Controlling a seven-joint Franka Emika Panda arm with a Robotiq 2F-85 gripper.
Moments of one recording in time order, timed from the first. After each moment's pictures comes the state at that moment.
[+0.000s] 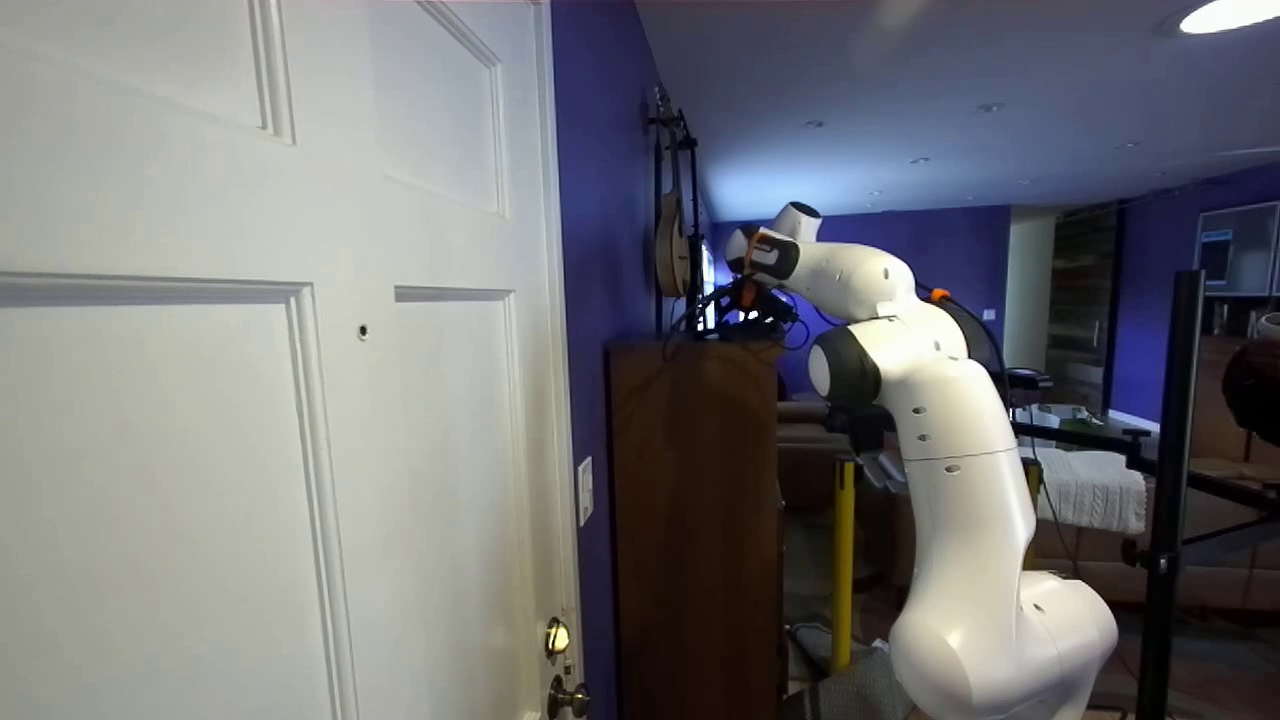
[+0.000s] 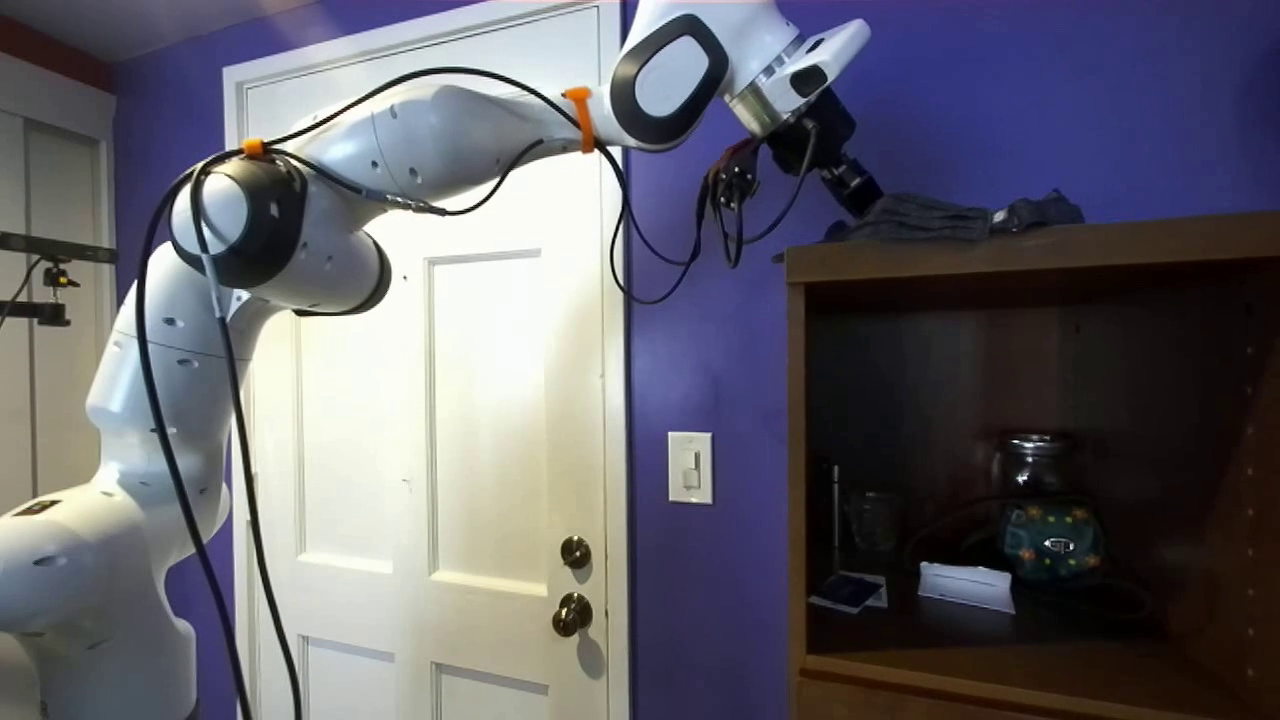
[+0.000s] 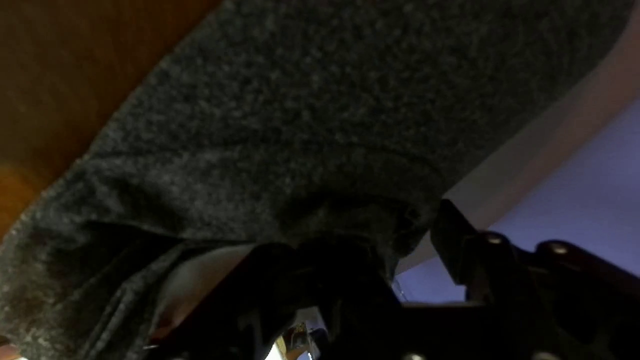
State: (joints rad) arm -0.75 0.30 -0.35 -1.10 0.45 2.13 0.19
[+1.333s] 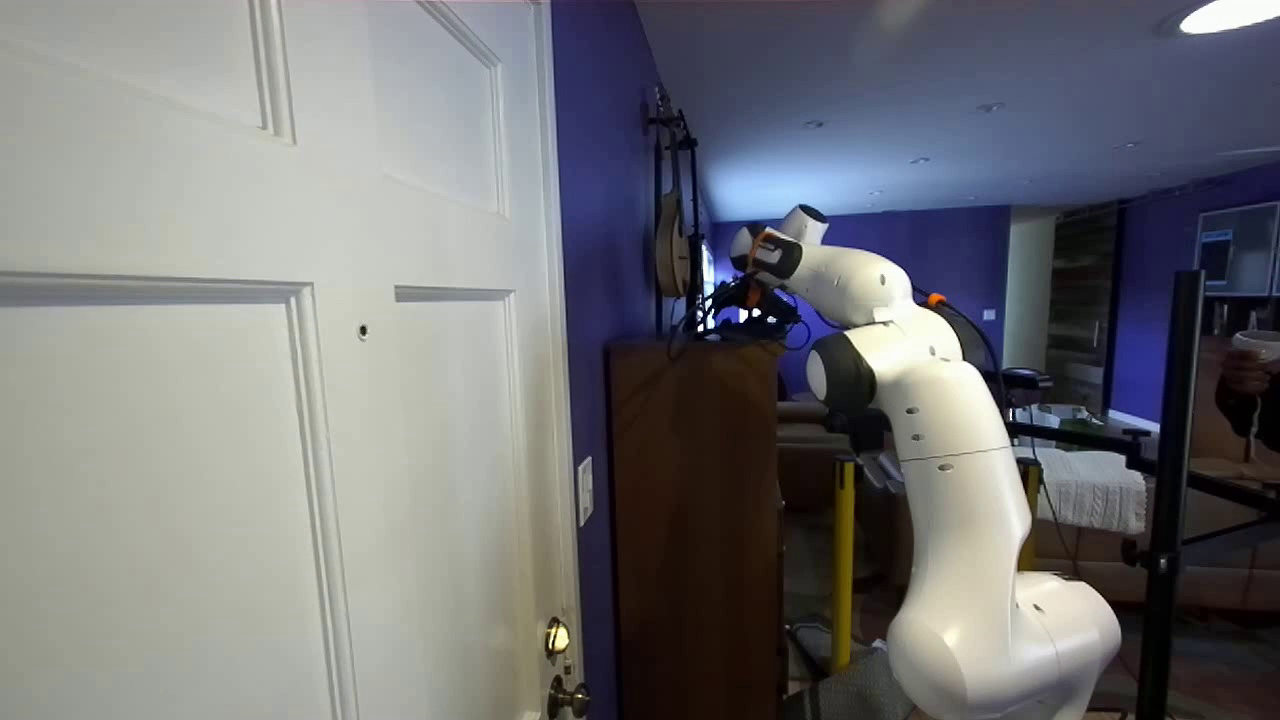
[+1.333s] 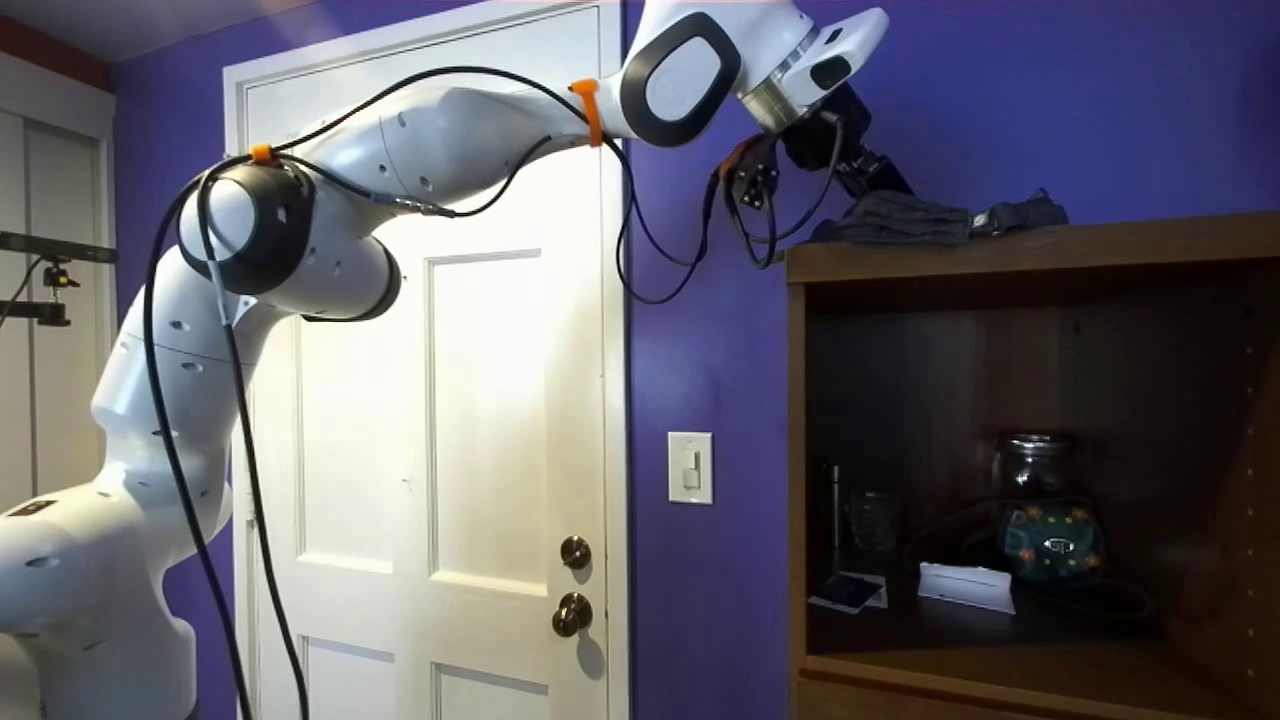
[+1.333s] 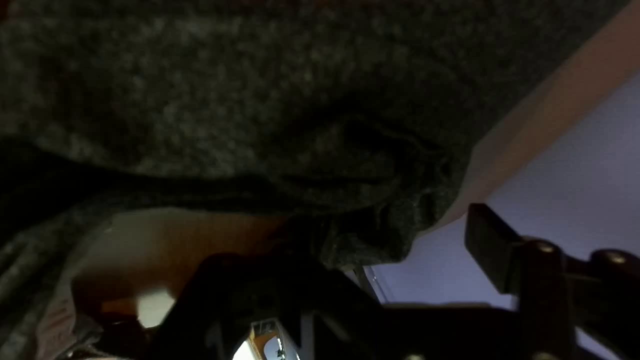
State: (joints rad) arm -0.78 0.35 -0.34 -1.06 0.55 2.16 0.07
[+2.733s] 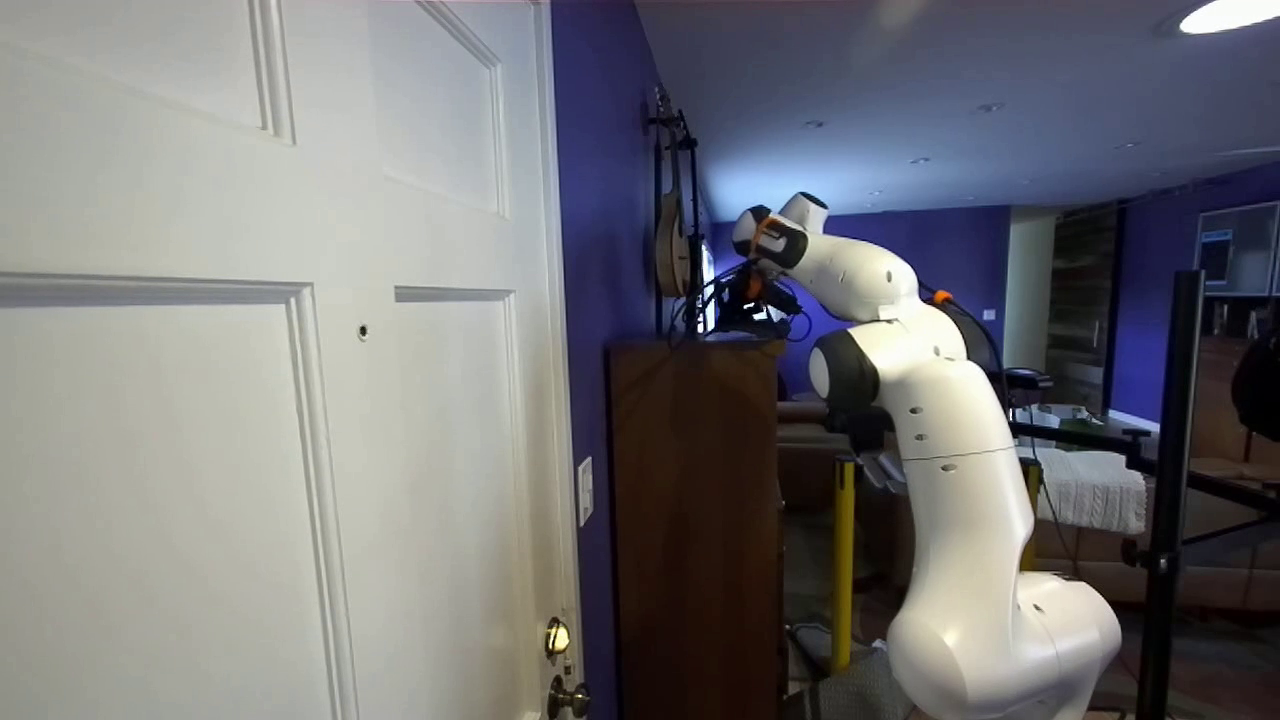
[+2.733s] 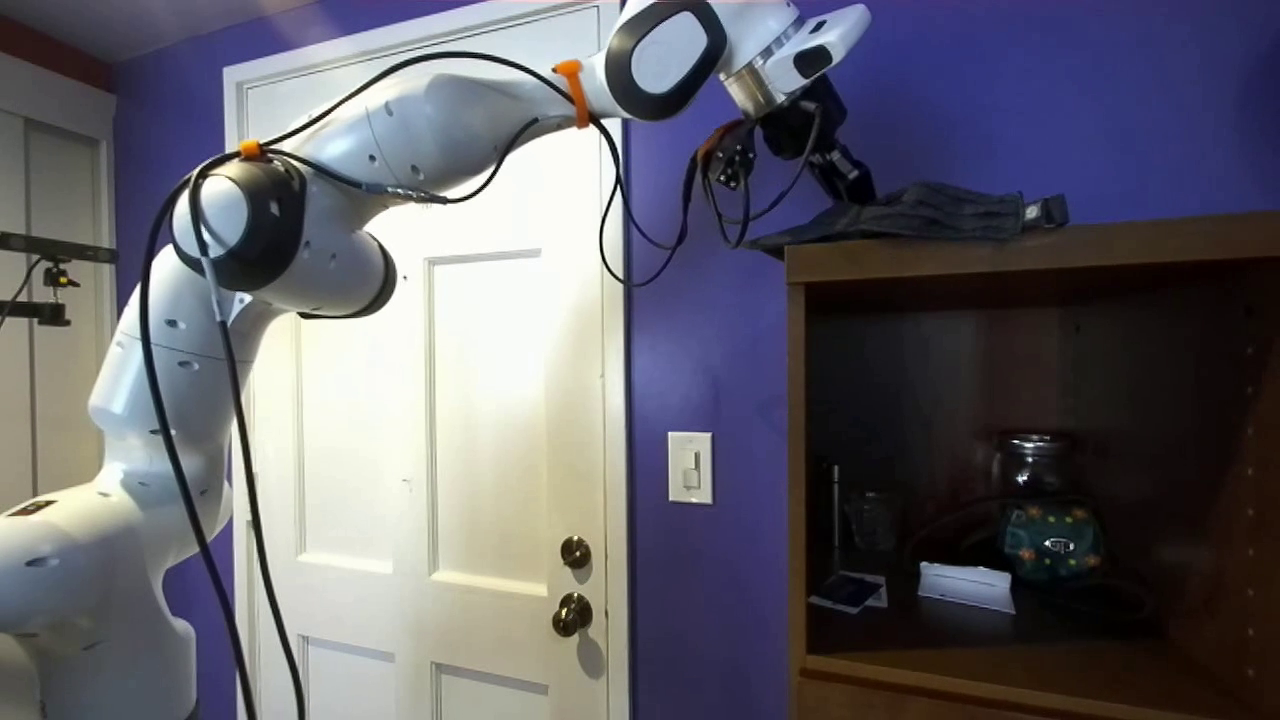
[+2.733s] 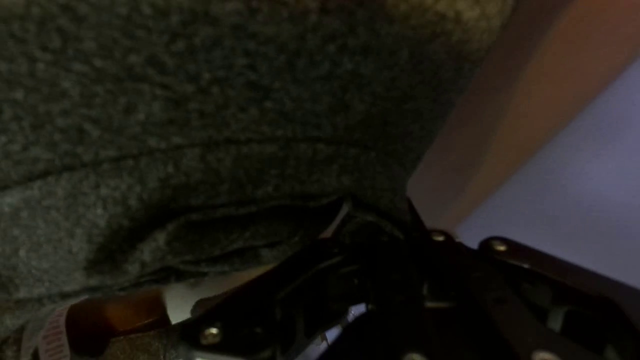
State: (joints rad) arm -0.79 0.32 -0.34 -1.01 0.56 2.01 0.06
